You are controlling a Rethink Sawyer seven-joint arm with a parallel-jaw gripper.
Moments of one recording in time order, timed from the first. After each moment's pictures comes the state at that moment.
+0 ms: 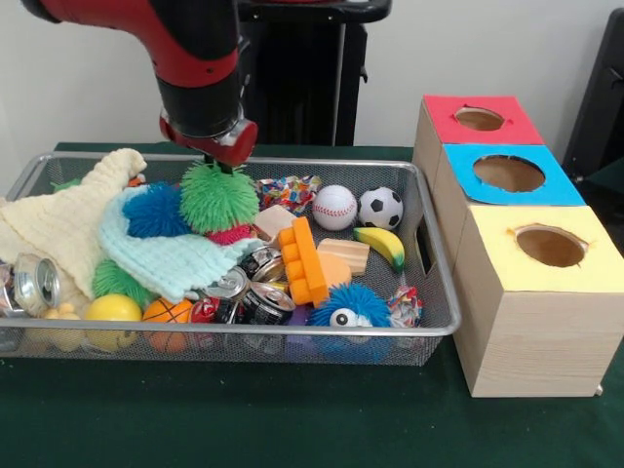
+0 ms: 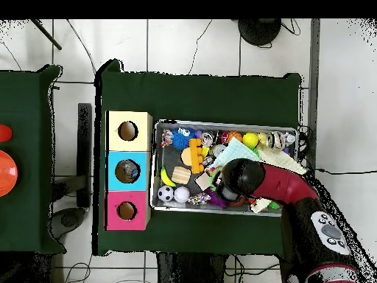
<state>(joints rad) -0.54 -0.54 0.10 1.66 -0.25 0.77 2.00</state>
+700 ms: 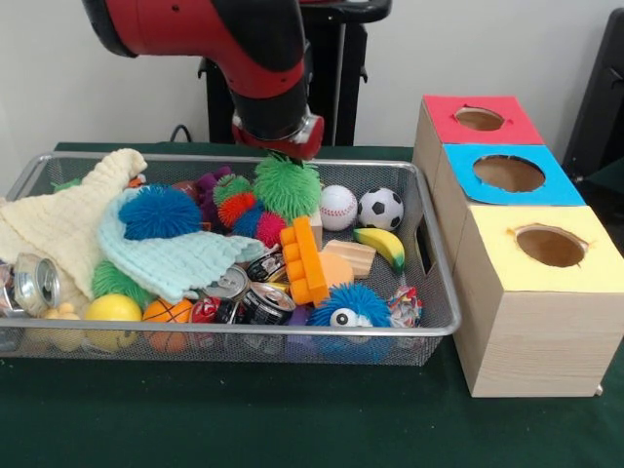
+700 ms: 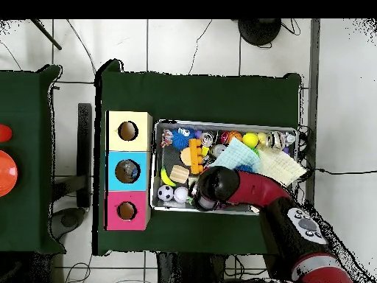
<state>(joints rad) -0.54 -0.52 0.21 1.77 -0.25 0.75 2.00</state>
